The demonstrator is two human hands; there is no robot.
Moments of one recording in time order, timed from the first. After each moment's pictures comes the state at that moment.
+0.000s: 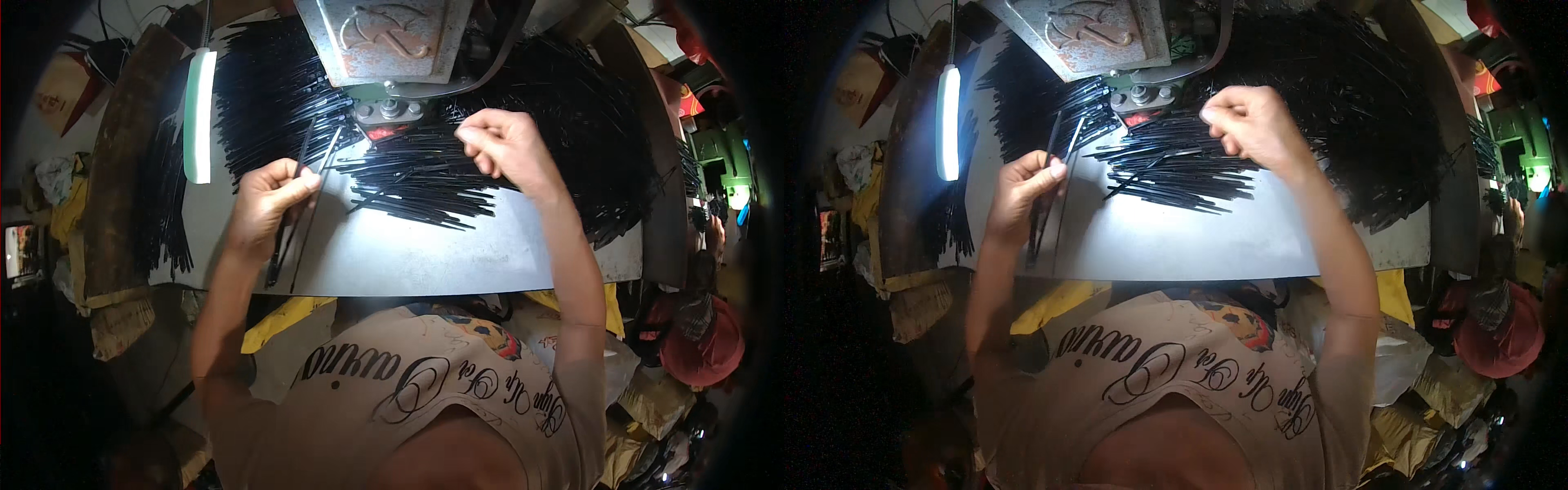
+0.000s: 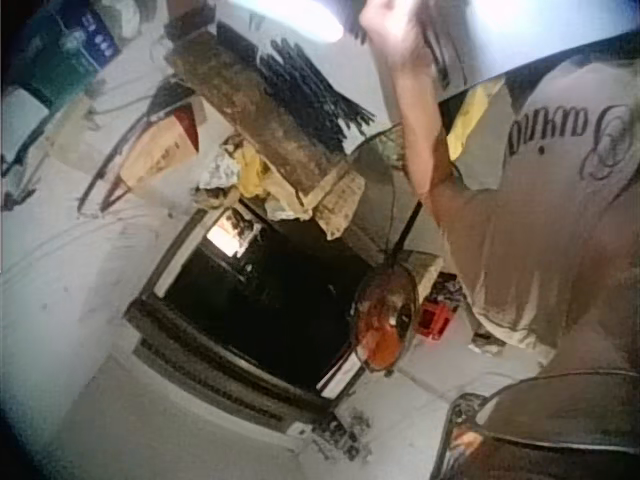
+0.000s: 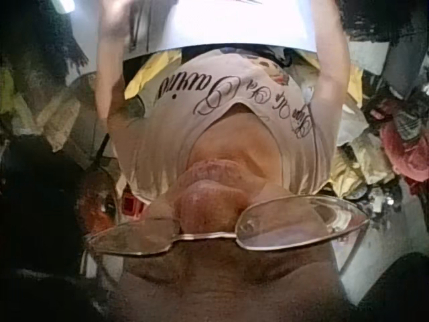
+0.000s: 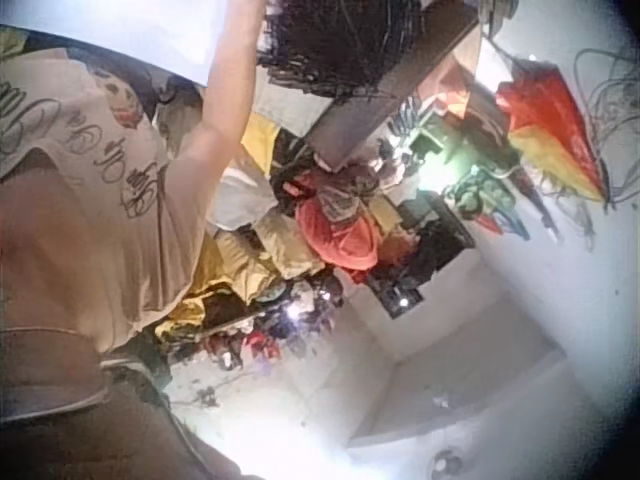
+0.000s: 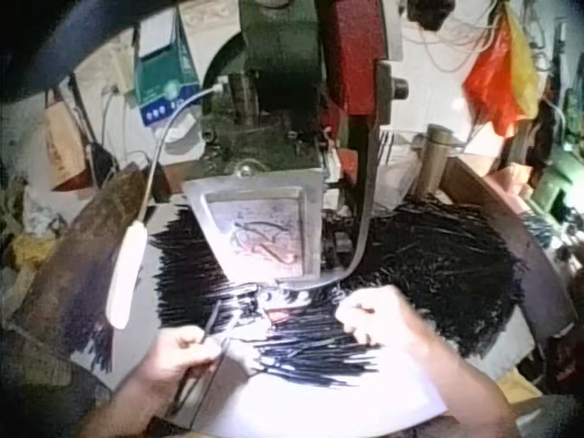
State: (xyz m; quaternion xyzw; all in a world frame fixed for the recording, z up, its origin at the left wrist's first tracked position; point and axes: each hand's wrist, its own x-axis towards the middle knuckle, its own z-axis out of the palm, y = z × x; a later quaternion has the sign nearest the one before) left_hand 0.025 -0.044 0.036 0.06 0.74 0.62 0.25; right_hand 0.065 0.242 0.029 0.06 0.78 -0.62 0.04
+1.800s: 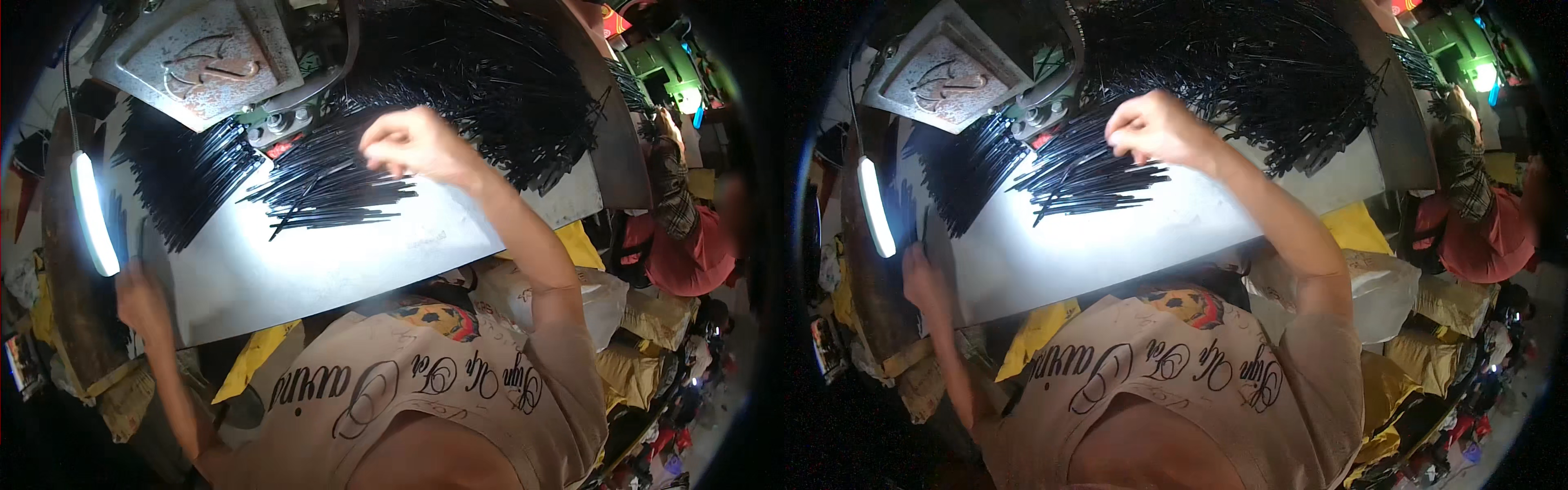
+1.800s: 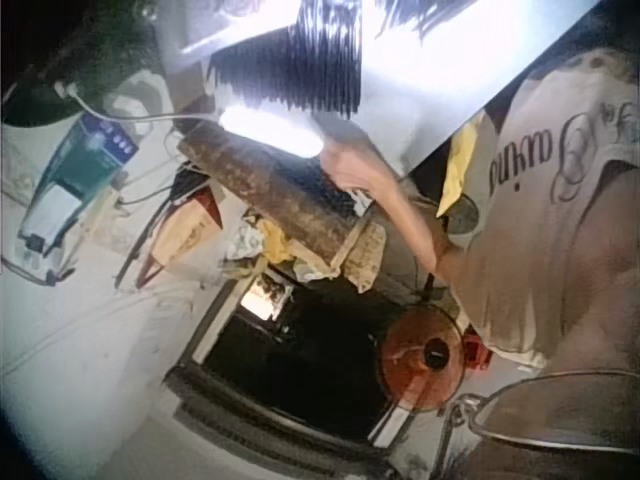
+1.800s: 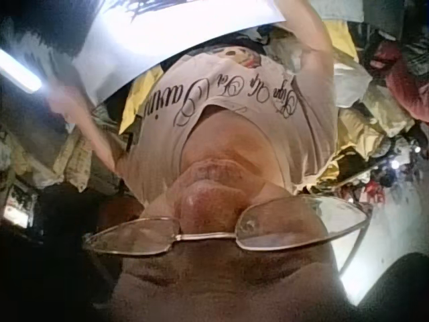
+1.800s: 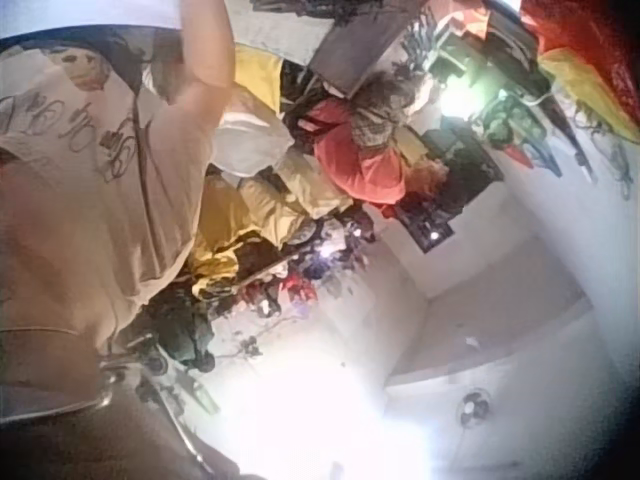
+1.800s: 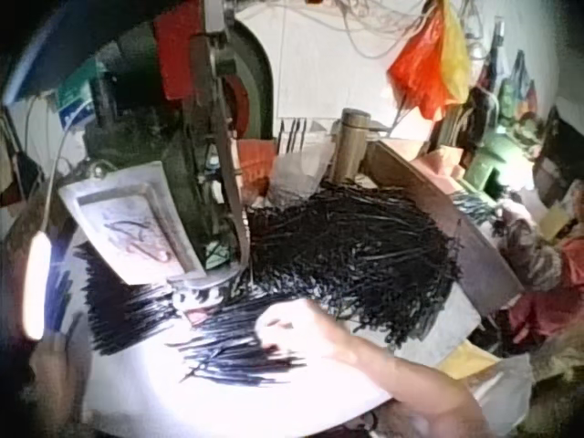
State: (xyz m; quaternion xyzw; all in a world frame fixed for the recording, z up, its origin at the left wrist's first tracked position) left_hand 0.018 -0.142 0.023 0.13 0.95 -0.13 -0.23; right_hand 0.078 0.245 0.018 0.02 0.78 -0.61 0.10
